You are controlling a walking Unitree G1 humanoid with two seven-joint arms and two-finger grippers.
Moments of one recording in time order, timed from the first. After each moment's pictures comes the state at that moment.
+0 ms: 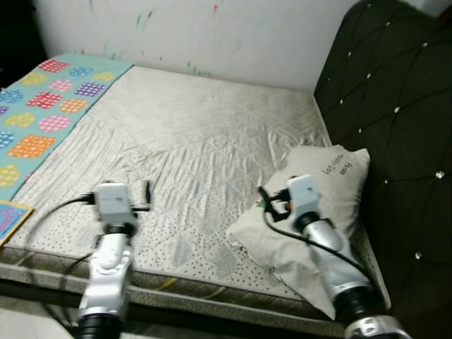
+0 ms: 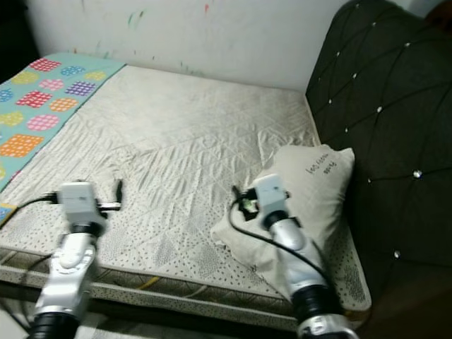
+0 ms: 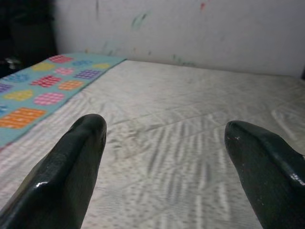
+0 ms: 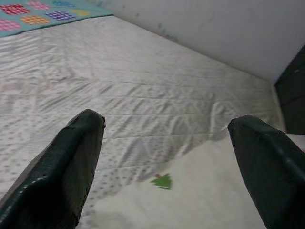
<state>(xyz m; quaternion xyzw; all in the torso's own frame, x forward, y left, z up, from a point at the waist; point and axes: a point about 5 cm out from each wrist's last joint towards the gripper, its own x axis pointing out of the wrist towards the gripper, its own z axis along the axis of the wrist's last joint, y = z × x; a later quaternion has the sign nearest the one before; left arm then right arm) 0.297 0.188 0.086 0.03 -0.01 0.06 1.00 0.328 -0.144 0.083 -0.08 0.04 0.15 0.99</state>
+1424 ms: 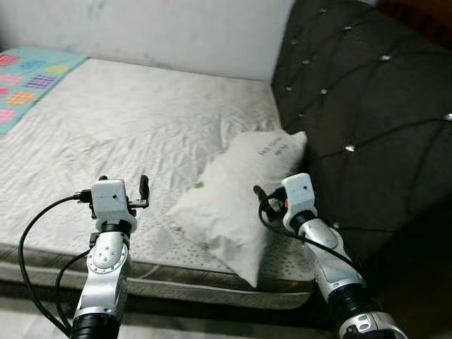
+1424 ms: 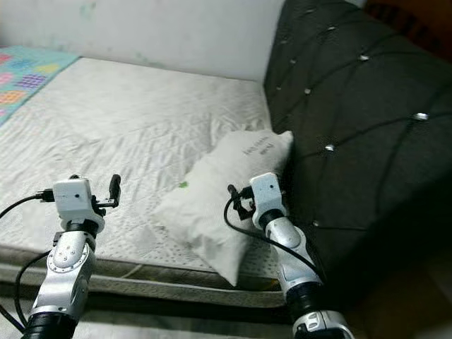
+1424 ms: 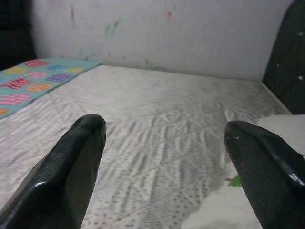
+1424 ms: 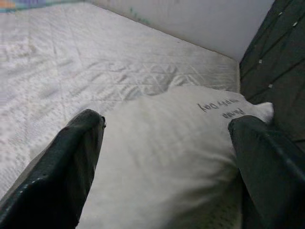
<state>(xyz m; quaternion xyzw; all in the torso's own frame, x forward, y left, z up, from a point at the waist) 0.297 0.194 0.095 0.03 -0.03 0.07 1.00 0.331 -0.132 0.084 -0.07 0.04 0.15 0.99</state>
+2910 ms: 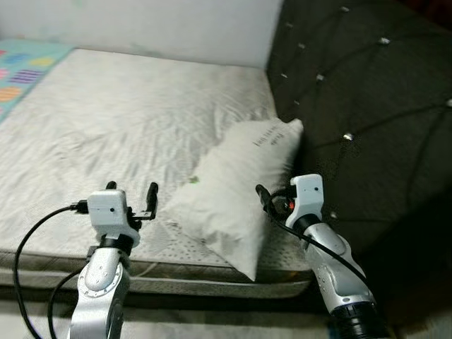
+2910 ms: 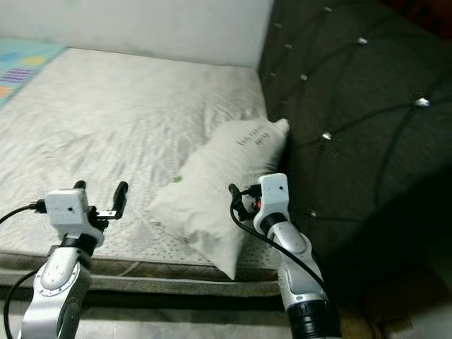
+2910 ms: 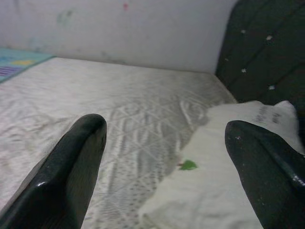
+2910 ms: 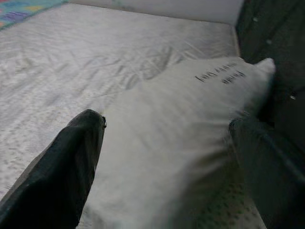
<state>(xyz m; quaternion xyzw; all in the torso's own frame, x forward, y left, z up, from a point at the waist) 0.263 0.177 0.113 -0.01 -0.04 0.00 1.00 0.312 -0.134 0.095 0.01 0.07 0.13 0.99</state>
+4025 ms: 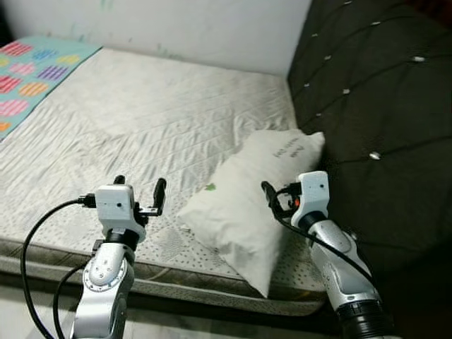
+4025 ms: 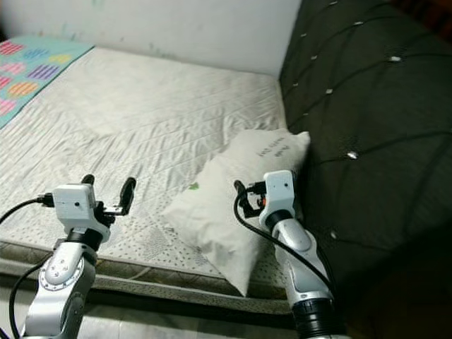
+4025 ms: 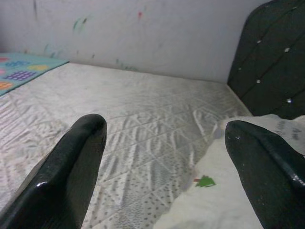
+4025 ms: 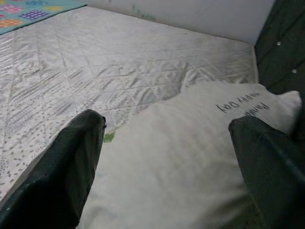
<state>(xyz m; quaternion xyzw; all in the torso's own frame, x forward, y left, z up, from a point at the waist) 0.267 0.172 0.117 -0.01 -0.05 -0.02 1.00 0.316 -0.140 0.103 -0.01 0.05 0.12 0.99</state>
